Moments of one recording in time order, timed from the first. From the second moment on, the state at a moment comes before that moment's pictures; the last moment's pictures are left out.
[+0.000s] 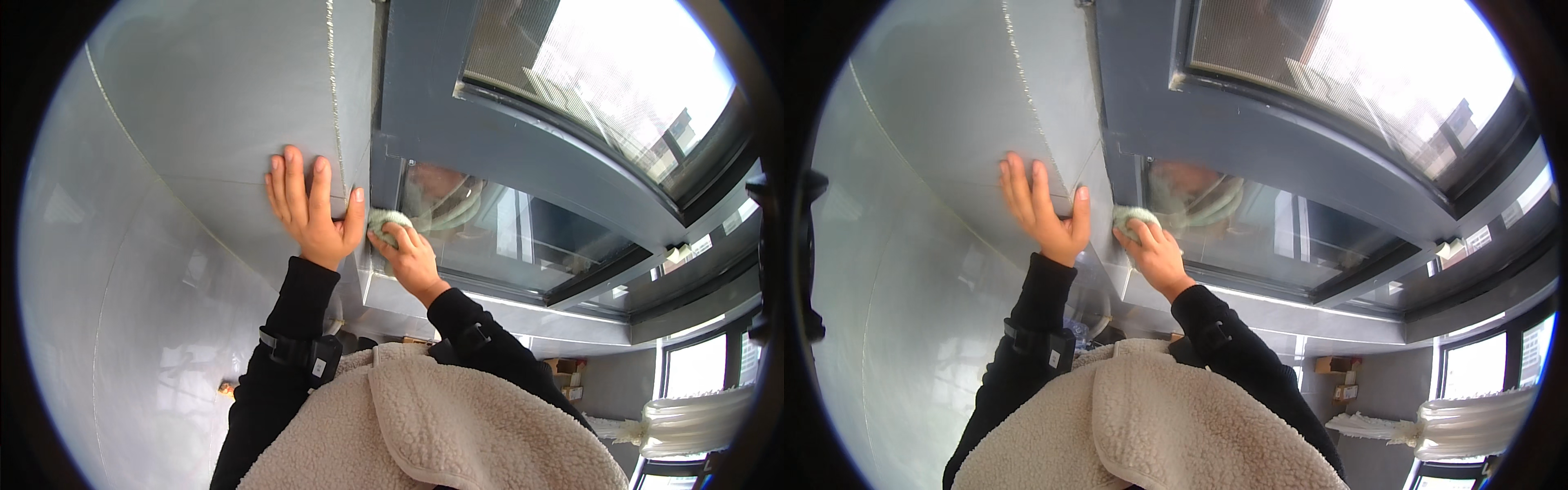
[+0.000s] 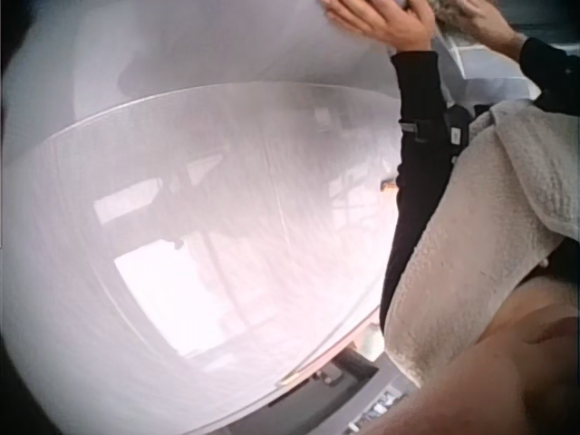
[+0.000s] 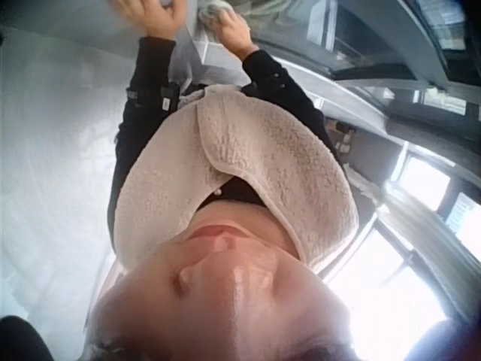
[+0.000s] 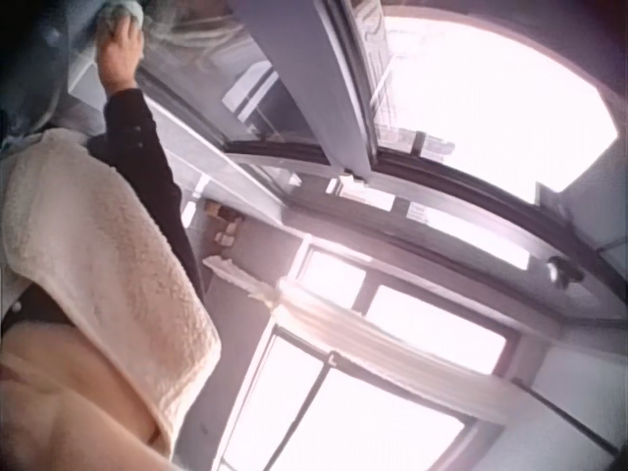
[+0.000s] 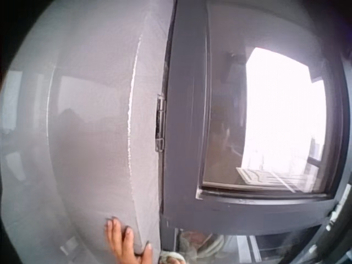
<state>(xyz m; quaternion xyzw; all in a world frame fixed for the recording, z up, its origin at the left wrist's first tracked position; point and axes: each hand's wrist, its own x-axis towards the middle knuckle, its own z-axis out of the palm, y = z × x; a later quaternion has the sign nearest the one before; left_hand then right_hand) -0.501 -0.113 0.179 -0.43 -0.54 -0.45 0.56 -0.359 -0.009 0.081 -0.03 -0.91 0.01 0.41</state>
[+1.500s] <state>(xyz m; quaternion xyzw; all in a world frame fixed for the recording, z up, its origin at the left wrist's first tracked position) -0.500 -0.117 0.173 -0.45 -0.56 -0.45 0.53 -0.202 0.117 0.123 -0.49 -0.51 -0.03 0.71</state>
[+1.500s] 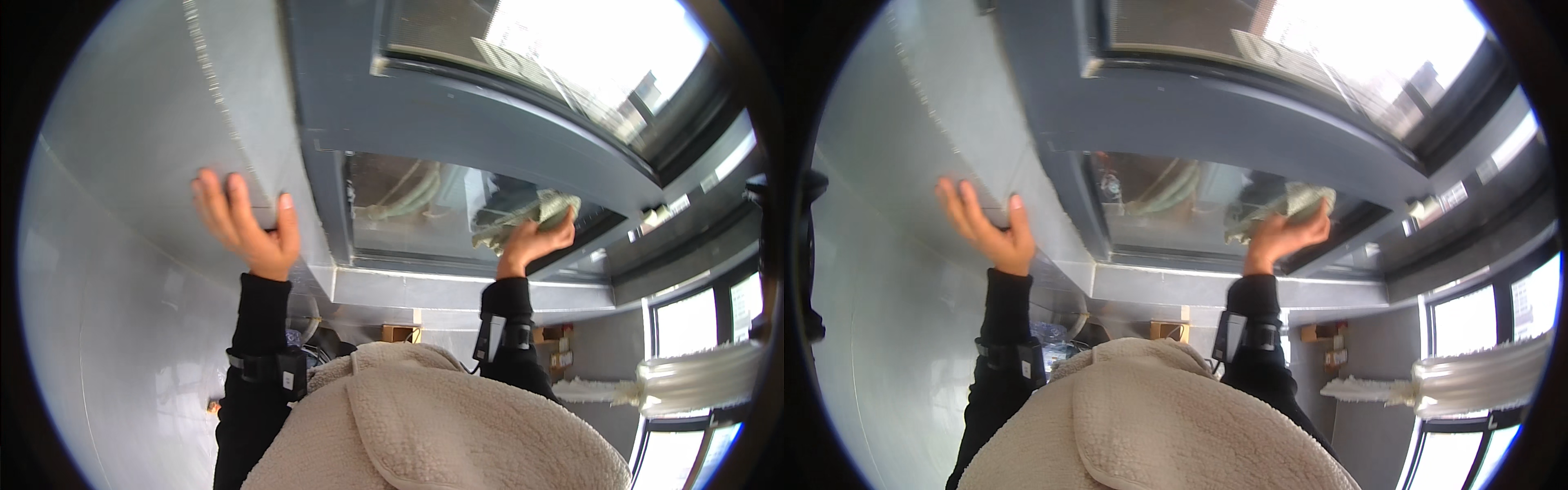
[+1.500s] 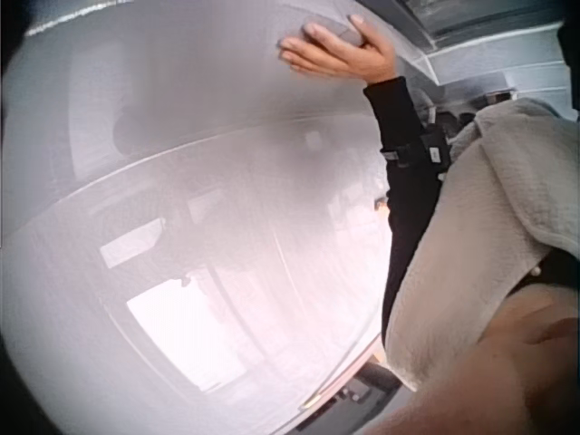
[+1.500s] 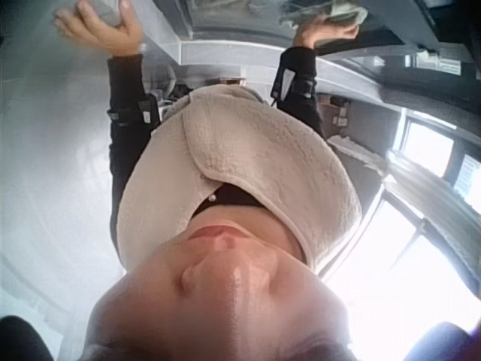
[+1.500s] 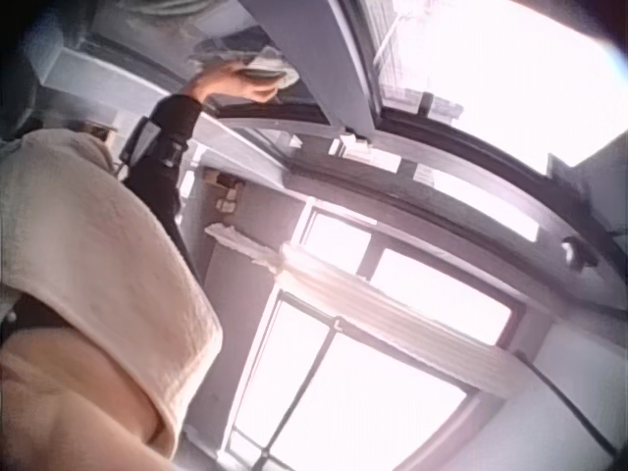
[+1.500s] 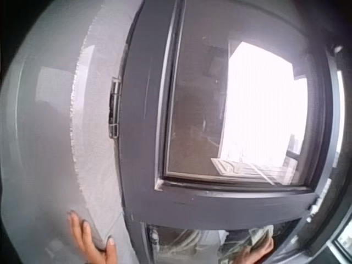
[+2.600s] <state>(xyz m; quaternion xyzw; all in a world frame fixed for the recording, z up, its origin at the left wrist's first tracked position) -0.487 -0.112 0.177 -0.42 -0.60 -0.41 0.54 -0.115 0.119 0.245 -0.37 -0.56 -0.07 0.74</state>
